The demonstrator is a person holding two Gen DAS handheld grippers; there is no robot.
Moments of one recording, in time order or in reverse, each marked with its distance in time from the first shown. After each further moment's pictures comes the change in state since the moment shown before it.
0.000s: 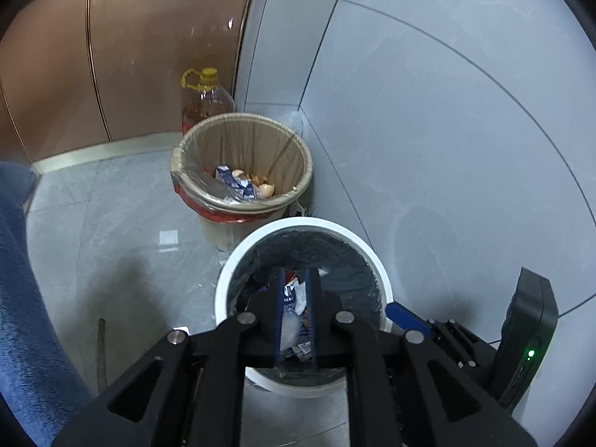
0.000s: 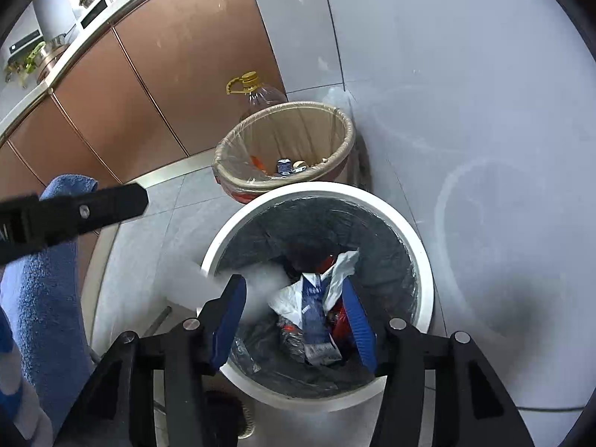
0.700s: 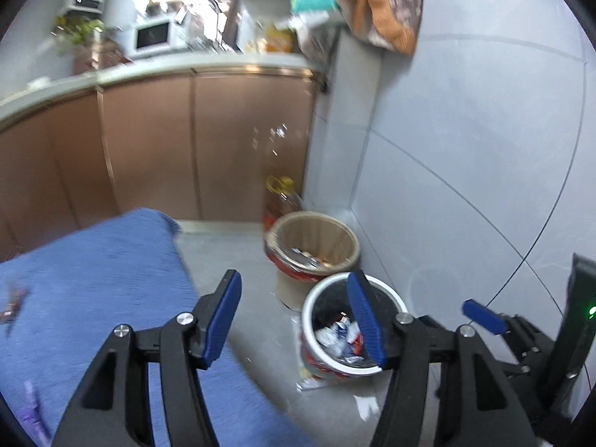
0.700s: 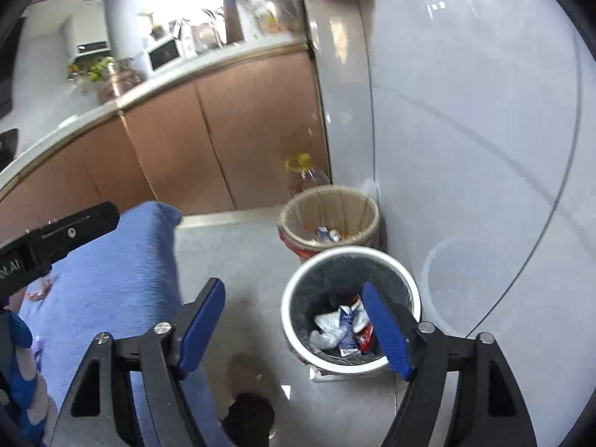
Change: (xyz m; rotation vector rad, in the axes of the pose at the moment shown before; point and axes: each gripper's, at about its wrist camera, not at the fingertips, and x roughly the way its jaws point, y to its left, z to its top) left arm -0.246 0.013 -0.096 -0.027 -0.430 0.229; right arm -0.193 0.088 -0.035 -0.149 -0.299 0.062
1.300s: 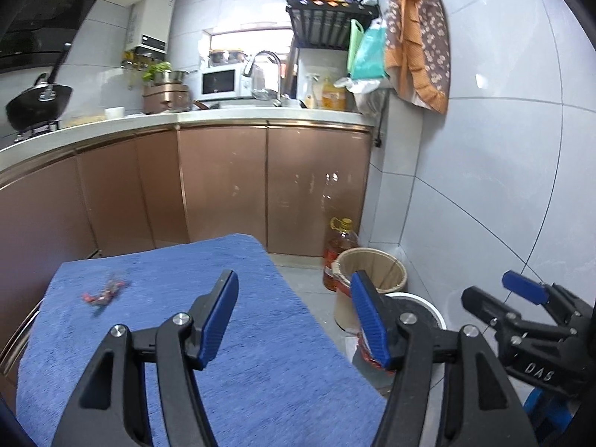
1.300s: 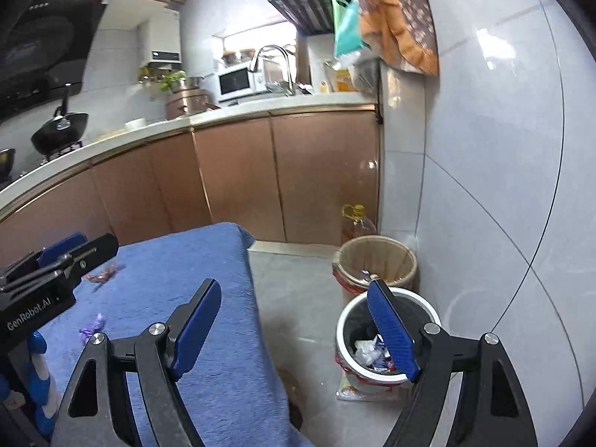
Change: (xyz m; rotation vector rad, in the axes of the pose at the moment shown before) left arm -0.147 0.051 -0.036 -0.036 -0.175 0.192; right arm -0.091 0.078 -0.007 -0.158 -0.146 0.119
